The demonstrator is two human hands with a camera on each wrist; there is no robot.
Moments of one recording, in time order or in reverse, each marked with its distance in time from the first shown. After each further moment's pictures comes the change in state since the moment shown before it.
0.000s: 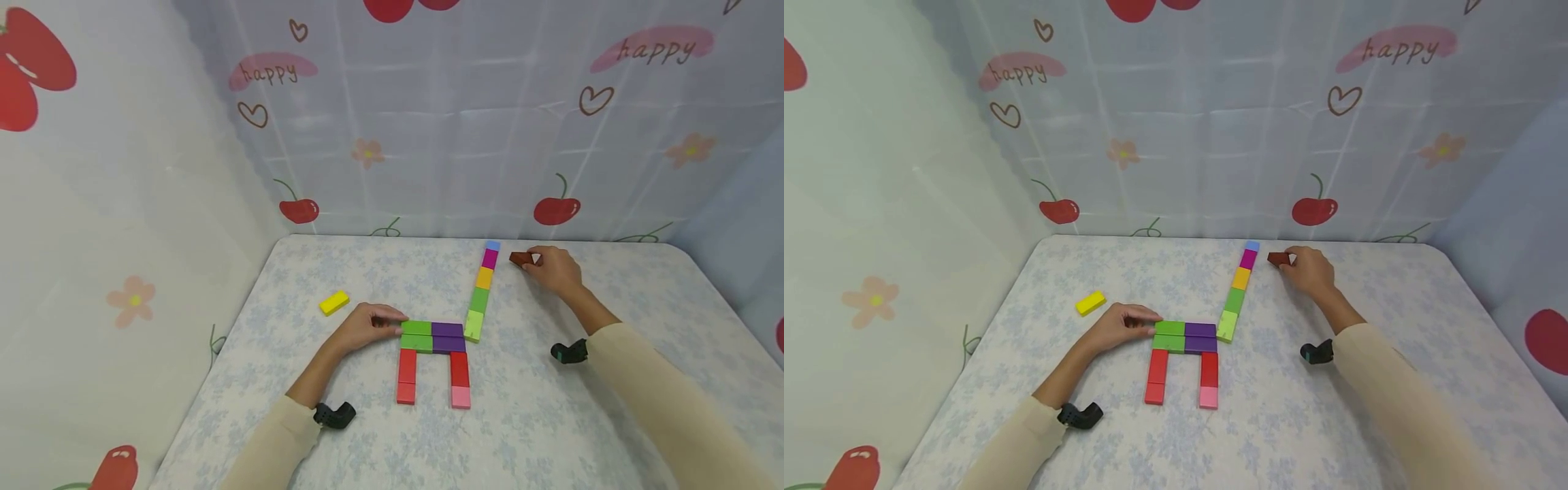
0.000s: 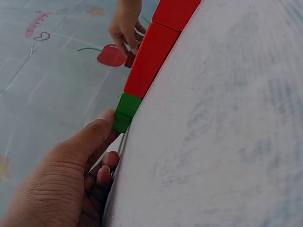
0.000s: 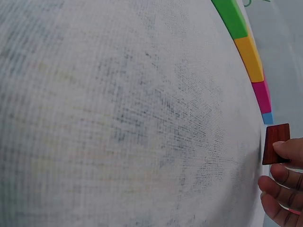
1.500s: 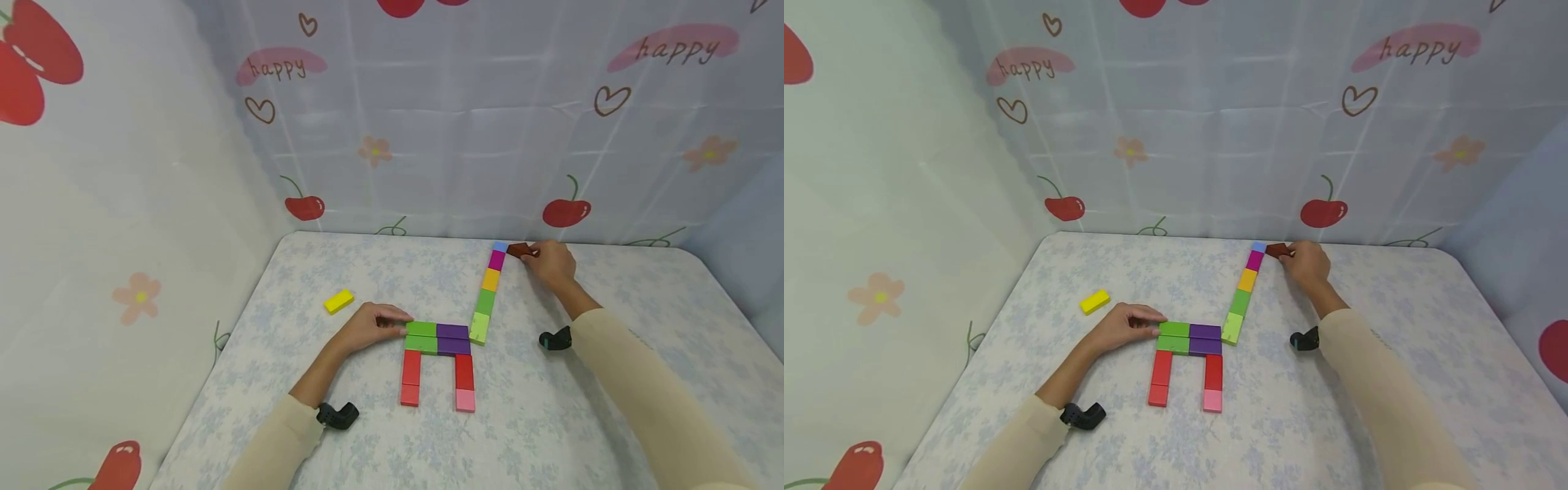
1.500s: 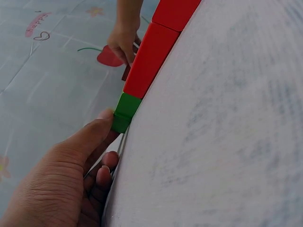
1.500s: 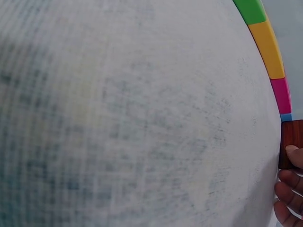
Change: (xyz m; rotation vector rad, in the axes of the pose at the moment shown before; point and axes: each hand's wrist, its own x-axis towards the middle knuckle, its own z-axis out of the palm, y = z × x) left_hand -0.001 0.004 0.001 0.001 0.014 -0.013; right_hand 0.035 -0.006 0.023 -0.011 0.092 0.093
